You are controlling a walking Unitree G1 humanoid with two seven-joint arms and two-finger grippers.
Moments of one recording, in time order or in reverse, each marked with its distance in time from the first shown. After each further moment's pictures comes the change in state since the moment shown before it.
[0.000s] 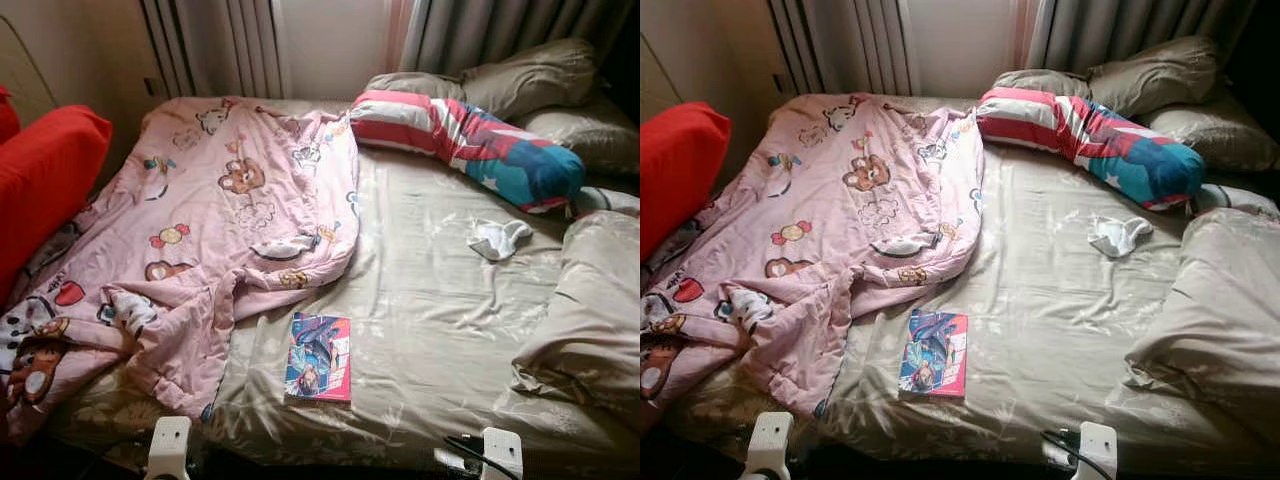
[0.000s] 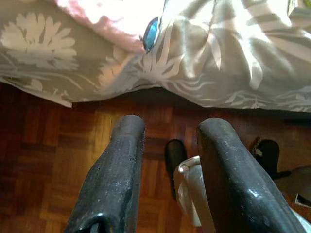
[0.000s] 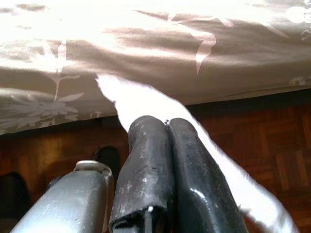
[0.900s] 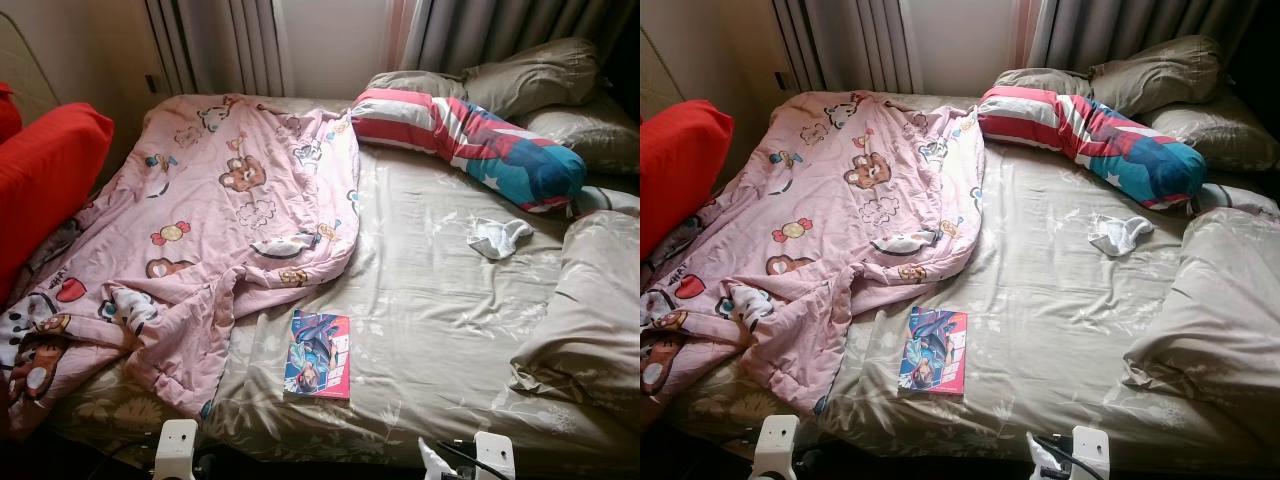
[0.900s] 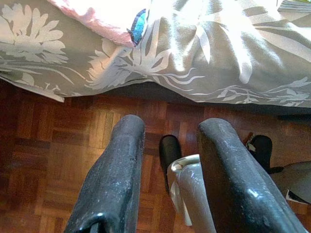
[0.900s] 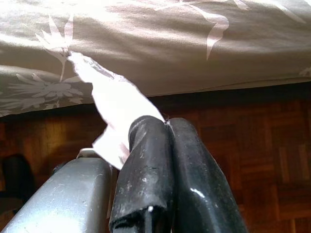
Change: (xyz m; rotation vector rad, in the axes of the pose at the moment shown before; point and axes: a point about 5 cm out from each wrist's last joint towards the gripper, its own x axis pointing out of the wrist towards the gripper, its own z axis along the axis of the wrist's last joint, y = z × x) left arm 0.001 -0.009 -0.002 -0.005 0.004 -0.012; right arm 0.000 0.006 -0.006 -0.023 0.042 0.018
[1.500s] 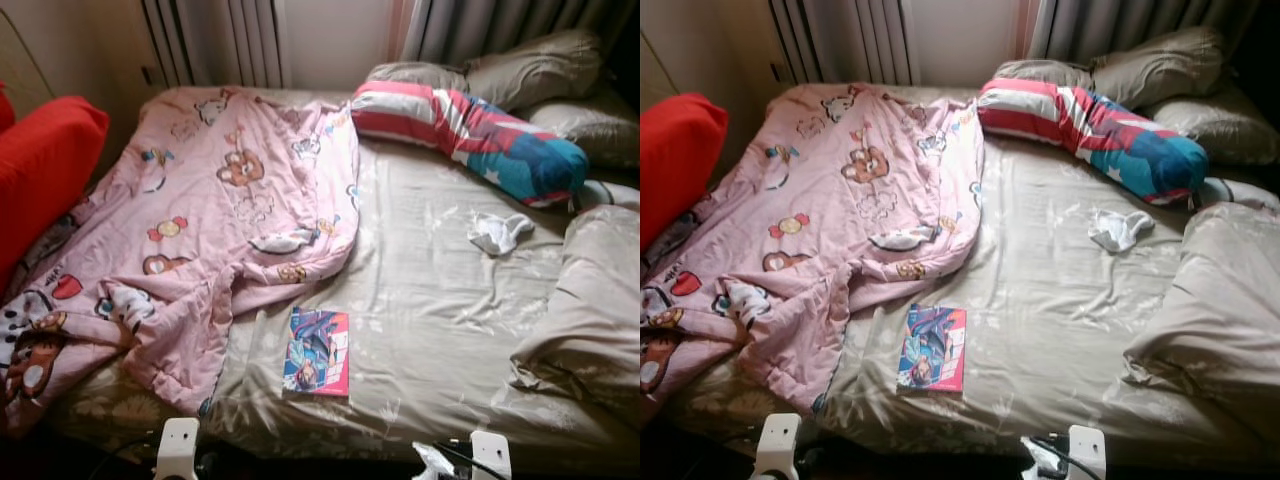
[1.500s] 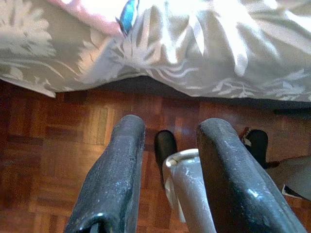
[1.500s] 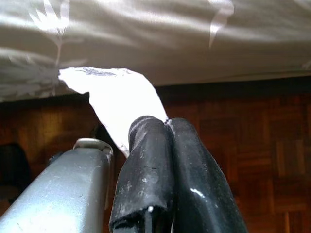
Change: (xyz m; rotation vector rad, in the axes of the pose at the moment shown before) left arm 0.001 -0.003 0.004 -0.001 -0.015 -0.011; right arm 0.001 0.004 0.003 -0.018 0.001 0.012
